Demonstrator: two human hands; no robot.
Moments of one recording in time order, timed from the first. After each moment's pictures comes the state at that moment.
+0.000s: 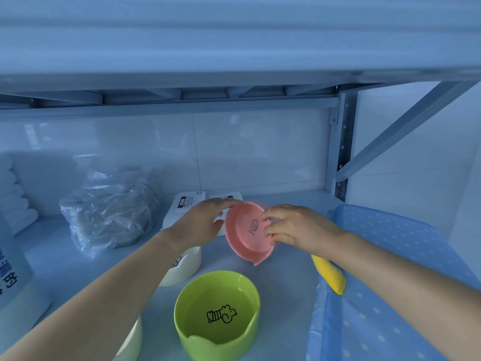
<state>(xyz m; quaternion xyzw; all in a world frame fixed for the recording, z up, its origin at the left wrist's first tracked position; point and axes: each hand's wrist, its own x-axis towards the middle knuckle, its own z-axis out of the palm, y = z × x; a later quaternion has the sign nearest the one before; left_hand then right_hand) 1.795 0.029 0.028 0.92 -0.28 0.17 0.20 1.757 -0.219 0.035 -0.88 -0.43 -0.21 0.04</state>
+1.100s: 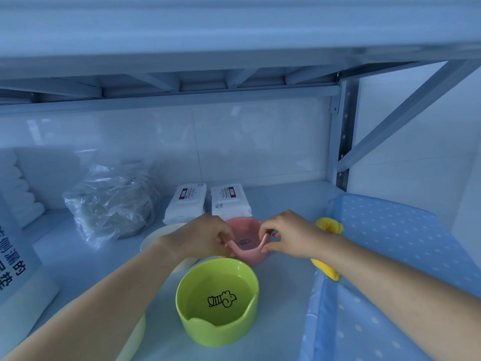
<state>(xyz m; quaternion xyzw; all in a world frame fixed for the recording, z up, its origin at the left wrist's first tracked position) 1.760 0.023 0.015 0.95 -0.29 0.04 0.14 1.765 -0.203 0.002 -0.93 -0.32 -0.09 0.18</state>
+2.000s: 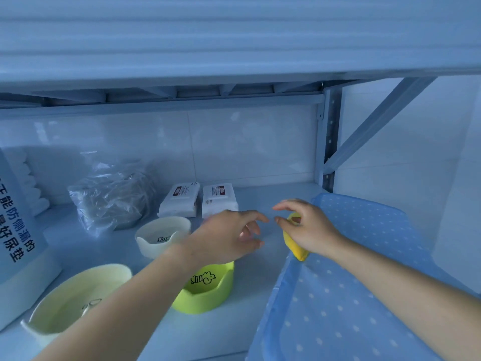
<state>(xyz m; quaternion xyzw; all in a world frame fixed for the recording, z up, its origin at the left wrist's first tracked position) 1.684 -0.056 0.025 0.92 -0.30 0.10 0.22 1.716 -0.256 0.000 -0.87 -0.18 -0.22 0.40</state>
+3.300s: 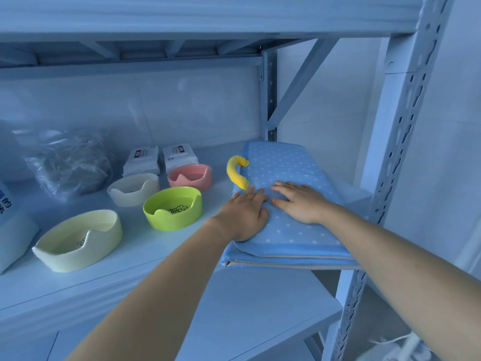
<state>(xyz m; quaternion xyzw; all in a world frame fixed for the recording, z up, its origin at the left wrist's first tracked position) 1.586 -0.135 -0.032 0.94 -0.35 0.04 0.05 1.591 -0.317 -0.045 -0.99 -0.06 -0.05 0.12</state>
